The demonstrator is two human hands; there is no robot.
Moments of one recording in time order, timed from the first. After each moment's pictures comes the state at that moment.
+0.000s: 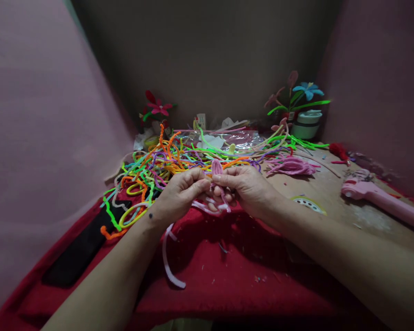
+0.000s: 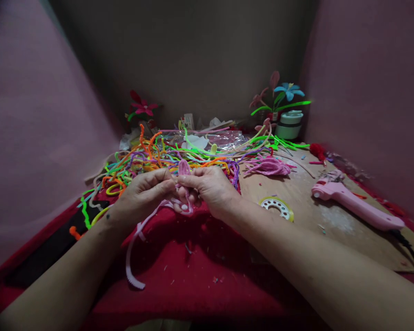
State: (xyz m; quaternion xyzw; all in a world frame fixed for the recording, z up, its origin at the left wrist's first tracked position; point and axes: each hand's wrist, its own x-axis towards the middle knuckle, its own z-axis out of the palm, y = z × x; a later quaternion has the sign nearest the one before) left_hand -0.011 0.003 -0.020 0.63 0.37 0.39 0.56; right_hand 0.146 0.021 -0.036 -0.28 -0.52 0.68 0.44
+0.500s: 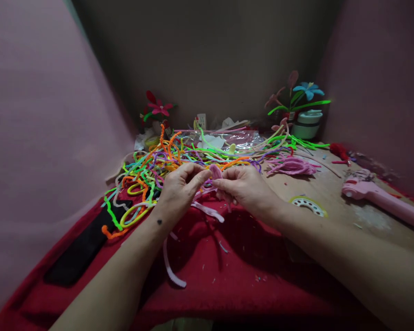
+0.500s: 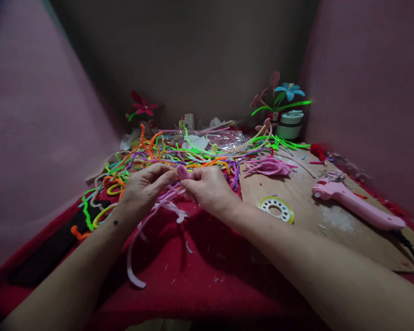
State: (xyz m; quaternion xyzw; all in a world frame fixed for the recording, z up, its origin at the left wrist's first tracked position) left_hand -0.008 0.008 -0.019 0.69 0.50 0.46 0.25; right_hand 0.146 0.016 -0.032 -0.39 -0.63 0.51 0.44
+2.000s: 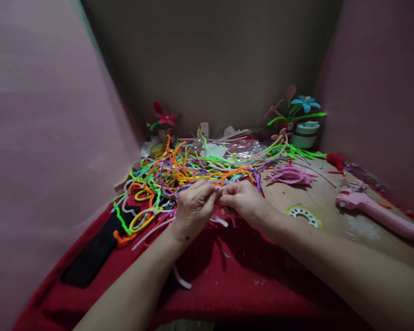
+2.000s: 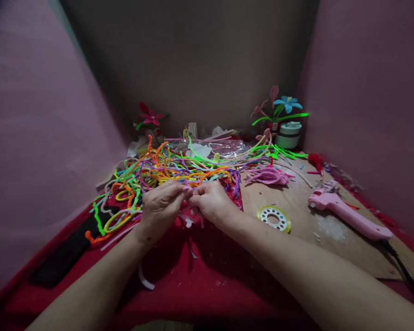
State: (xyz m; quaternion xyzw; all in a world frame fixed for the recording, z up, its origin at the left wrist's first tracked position) left_hand 0.005 0.003 -0.032 0.74 0.45 0.50 0.10; right_hand 0.142 0.017 -0.040 -0.39 -0.55 0.61 0.41
